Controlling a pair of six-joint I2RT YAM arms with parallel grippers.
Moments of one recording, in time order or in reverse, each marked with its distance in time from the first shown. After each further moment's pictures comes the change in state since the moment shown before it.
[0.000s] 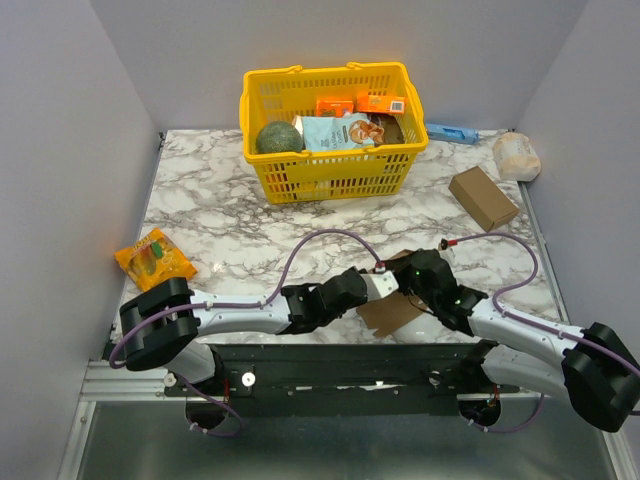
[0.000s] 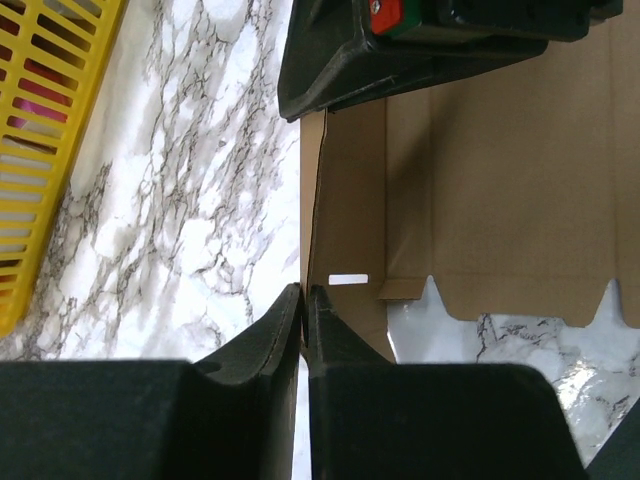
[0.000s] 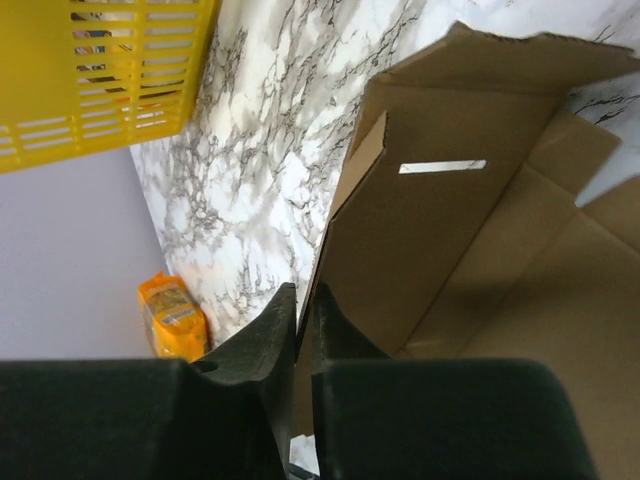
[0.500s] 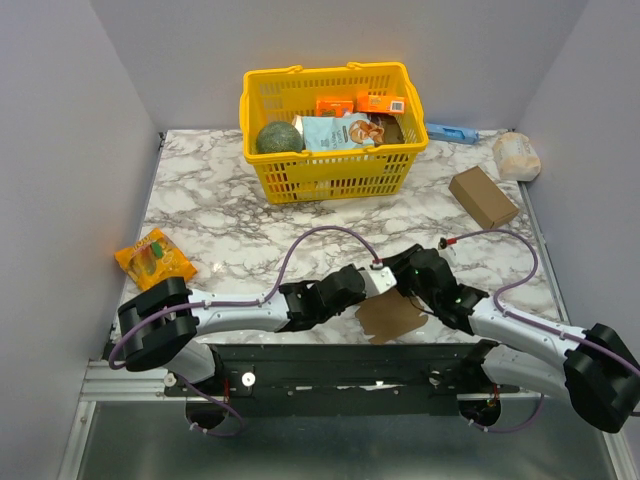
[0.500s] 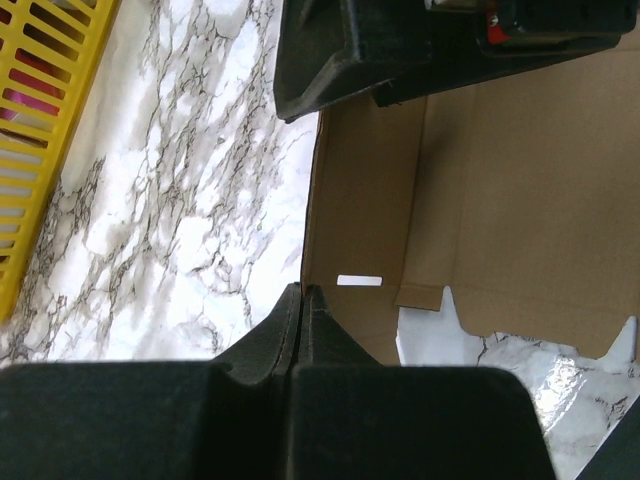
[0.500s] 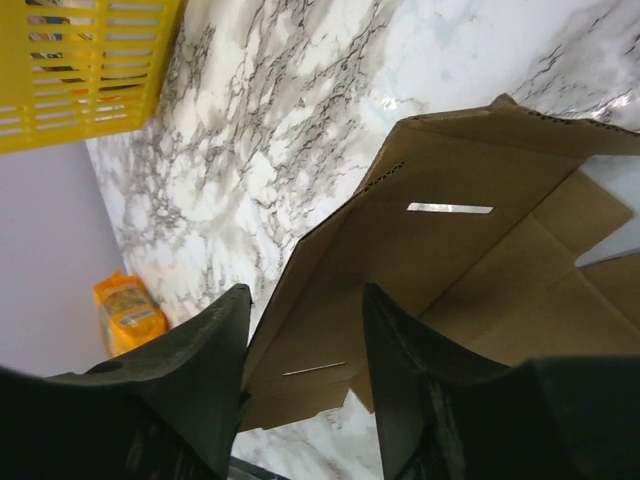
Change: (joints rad) left arm 0.024 -0.007 0.005 -0.008 0.035 -0.019; right arm 0.000 -0.010 0.022 -0.083 0.010 -0.068
